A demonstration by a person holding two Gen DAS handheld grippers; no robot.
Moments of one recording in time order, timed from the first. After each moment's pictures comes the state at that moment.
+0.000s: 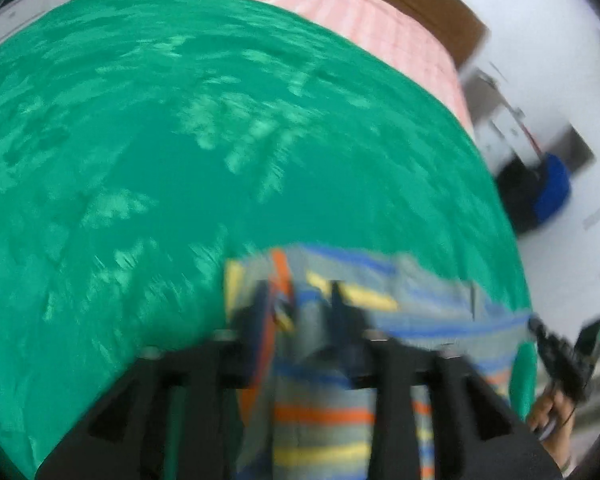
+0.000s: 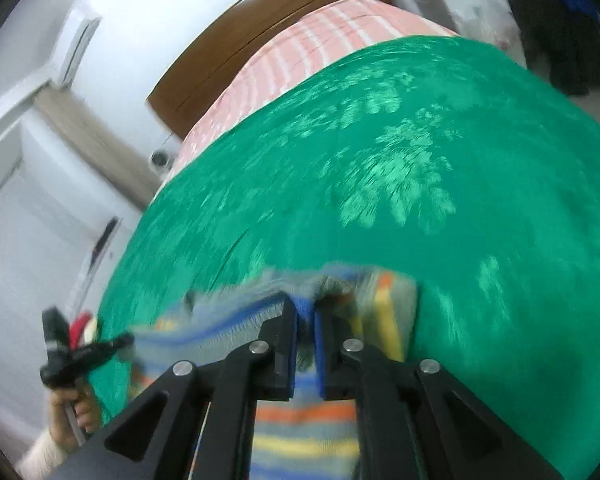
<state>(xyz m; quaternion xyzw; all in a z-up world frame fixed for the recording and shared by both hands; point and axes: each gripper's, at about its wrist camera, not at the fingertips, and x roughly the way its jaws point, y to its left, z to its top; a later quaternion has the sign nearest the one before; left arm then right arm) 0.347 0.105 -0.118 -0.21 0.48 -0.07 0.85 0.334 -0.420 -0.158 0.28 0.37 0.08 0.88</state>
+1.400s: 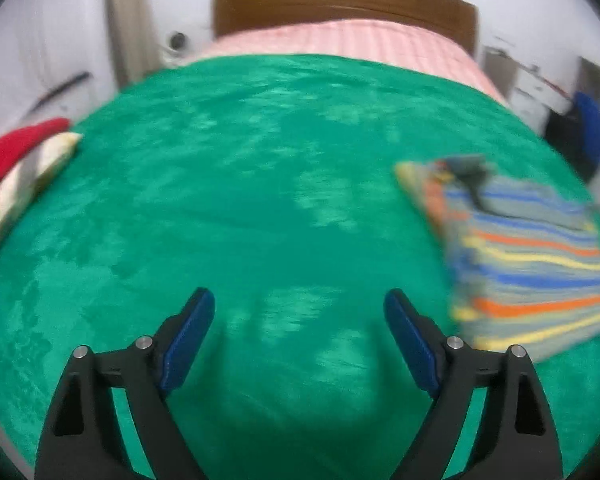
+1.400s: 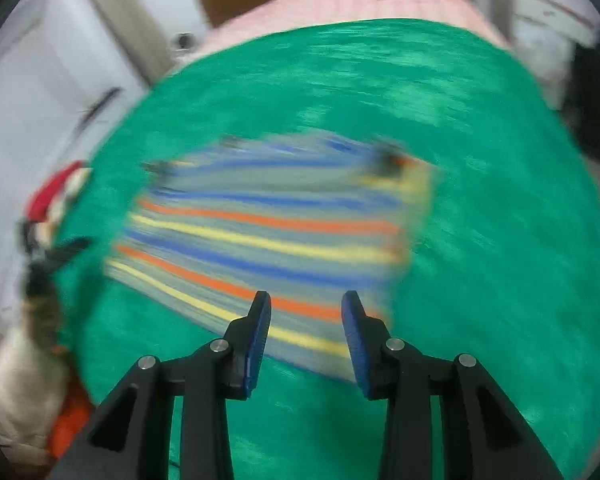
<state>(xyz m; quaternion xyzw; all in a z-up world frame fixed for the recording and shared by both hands) 0.169 0.191 -0.138 0.00 0.40 0.04 0.92 0.208 -0.329 -0.107 0.09 0.49 0.16 0.85</state>
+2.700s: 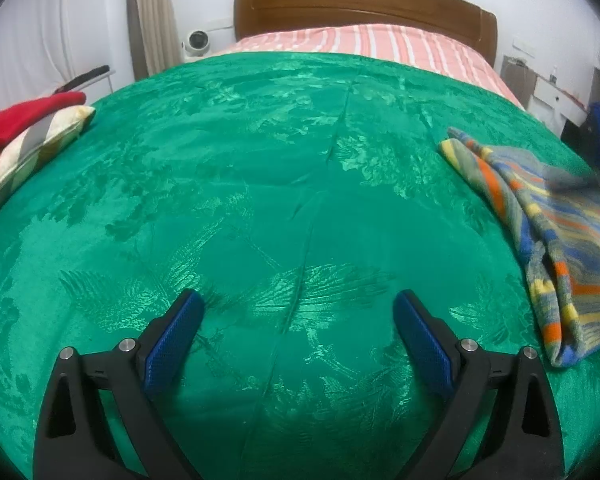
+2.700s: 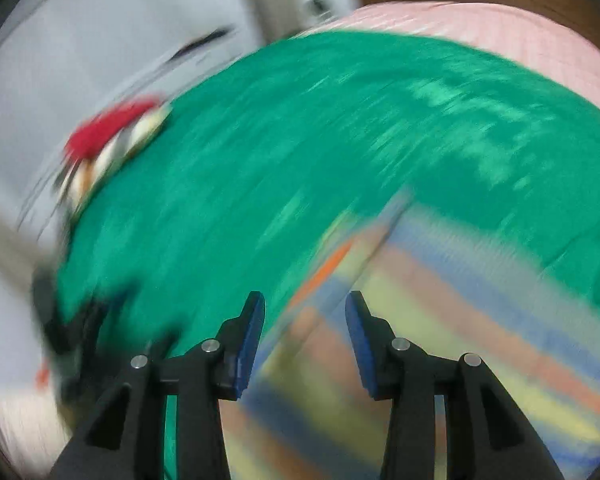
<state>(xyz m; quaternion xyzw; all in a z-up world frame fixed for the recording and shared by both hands) 0.167 0.204 -0.174 -0.02 0.38 0.05 0.92 0.306 -0.048 -0.144 -0.06 0.47 0.33 0.81</state>
